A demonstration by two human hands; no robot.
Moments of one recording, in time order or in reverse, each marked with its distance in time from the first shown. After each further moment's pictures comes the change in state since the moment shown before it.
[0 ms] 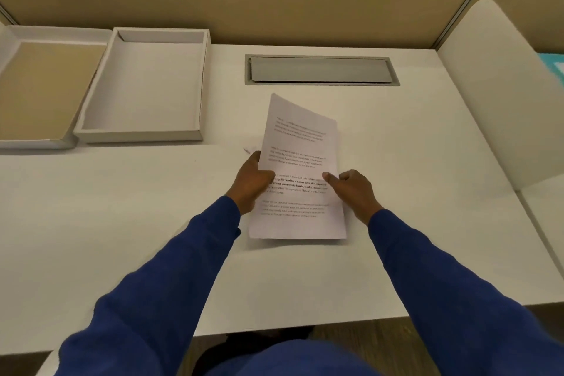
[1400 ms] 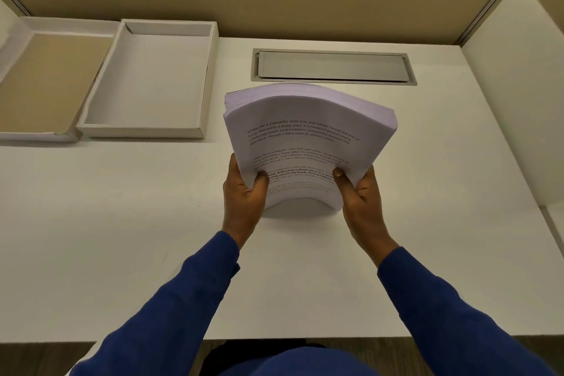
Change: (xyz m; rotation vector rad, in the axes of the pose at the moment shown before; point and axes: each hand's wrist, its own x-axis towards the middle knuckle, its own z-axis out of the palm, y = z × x) left_hand -0.032 -0.017 0.025 -0.061 0.451 0.498; right_hand -0.062 -0.030 -0.016 0.551 0.025 -0.498
